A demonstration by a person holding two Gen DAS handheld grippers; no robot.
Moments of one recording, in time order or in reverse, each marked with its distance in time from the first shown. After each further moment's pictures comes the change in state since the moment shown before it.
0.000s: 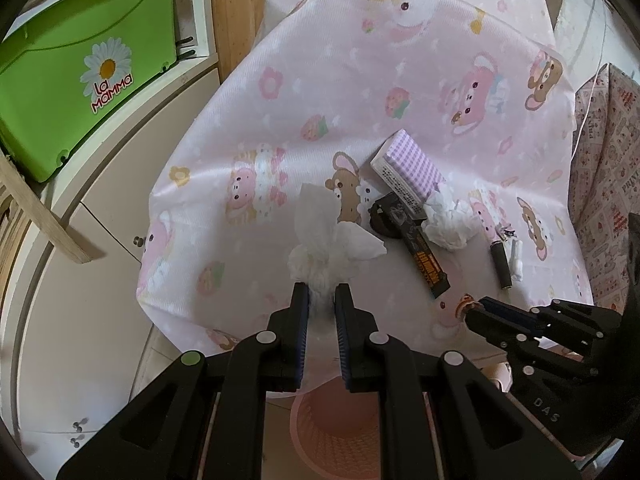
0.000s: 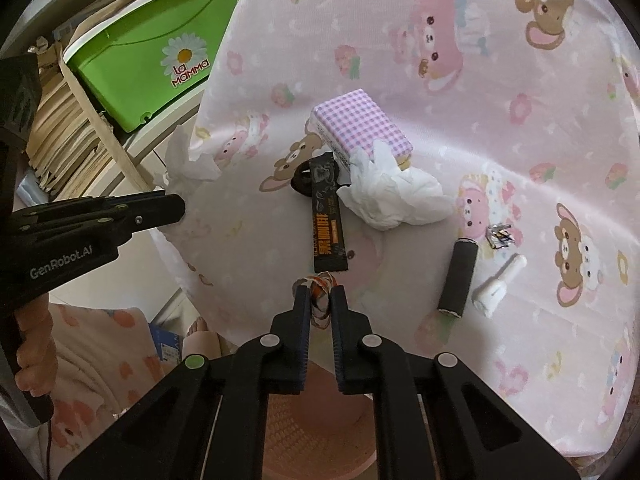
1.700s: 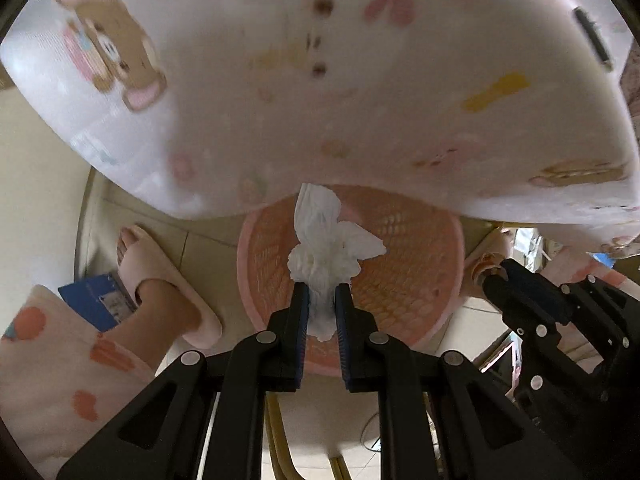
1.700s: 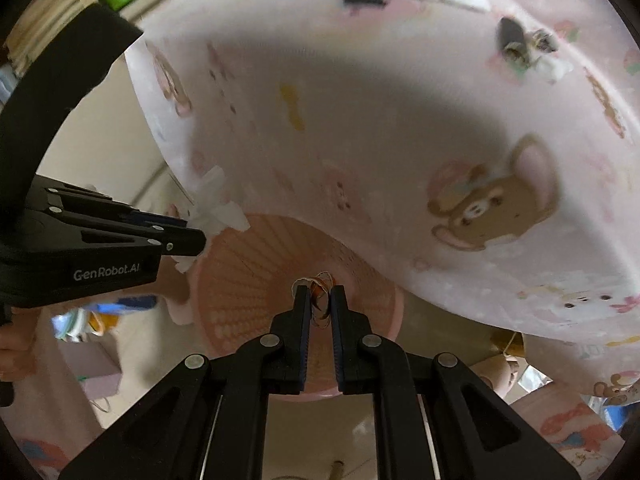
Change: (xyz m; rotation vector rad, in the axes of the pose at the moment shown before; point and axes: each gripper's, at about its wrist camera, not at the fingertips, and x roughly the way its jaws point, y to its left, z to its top) left arm 0.116 -0.013 -0.143 -0.065 0.599 -0.067; right arm 0.060 0.016 -0.118 -0.081 0.333 -0.095
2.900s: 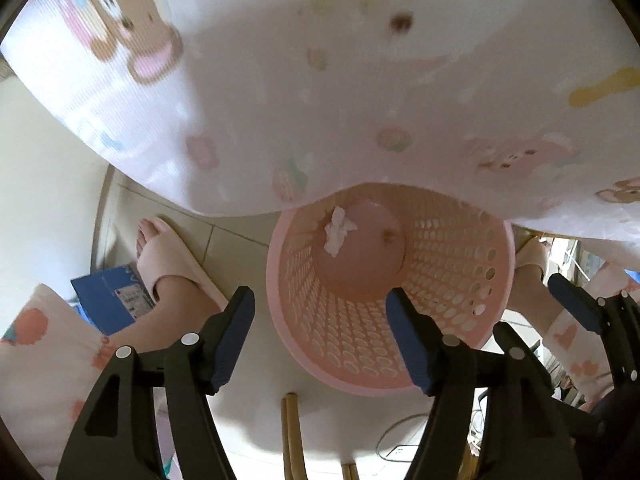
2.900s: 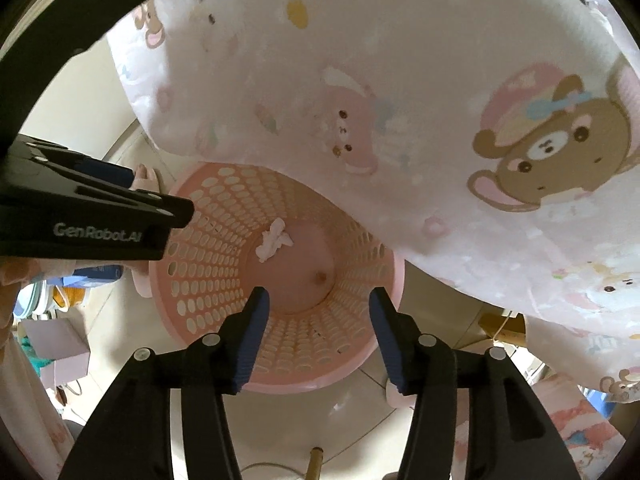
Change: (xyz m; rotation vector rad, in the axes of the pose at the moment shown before) left arm 0.016 0.013 0.009 -0.047 -0.002 0.104; right arm 0.043 0.011 -0.010 -0.018 0.081 -0.080
